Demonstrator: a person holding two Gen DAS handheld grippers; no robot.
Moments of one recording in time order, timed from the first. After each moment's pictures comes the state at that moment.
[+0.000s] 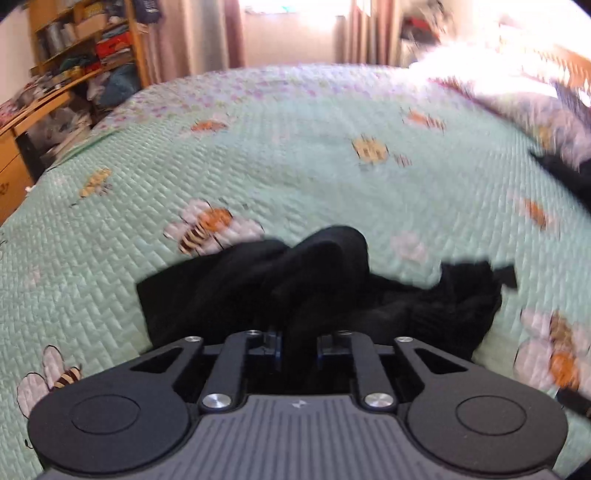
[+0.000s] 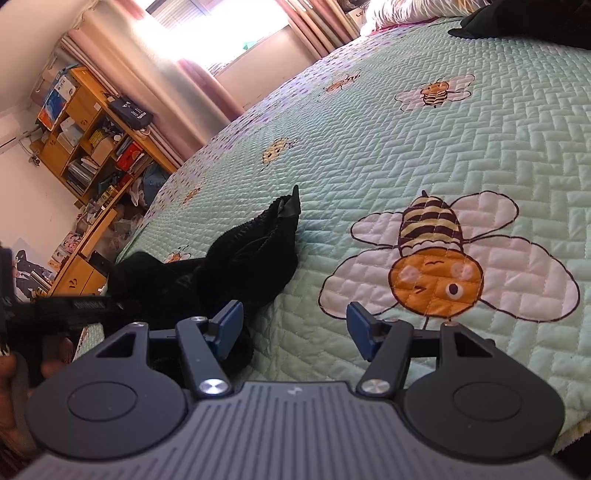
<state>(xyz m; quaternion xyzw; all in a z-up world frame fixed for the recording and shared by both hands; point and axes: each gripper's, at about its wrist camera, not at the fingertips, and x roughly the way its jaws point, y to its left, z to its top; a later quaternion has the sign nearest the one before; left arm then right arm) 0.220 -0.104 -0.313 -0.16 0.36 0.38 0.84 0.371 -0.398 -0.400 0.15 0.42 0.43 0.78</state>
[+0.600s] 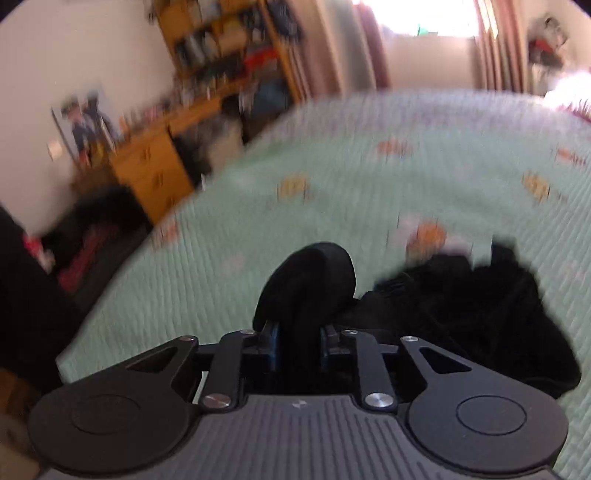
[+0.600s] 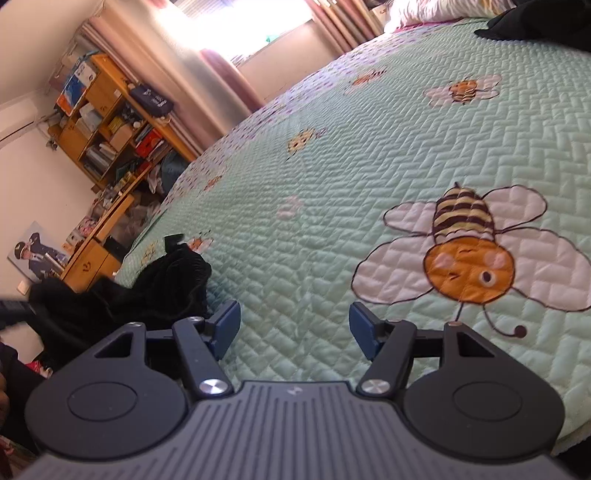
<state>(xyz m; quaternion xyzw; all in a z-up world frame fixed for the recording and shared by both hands) 0.085 -0.085 -0.293 -0.14 0.38 0.57 0.72 0.355 -0.381 -0.399 0.13 0.42 0.47 0.77</state>
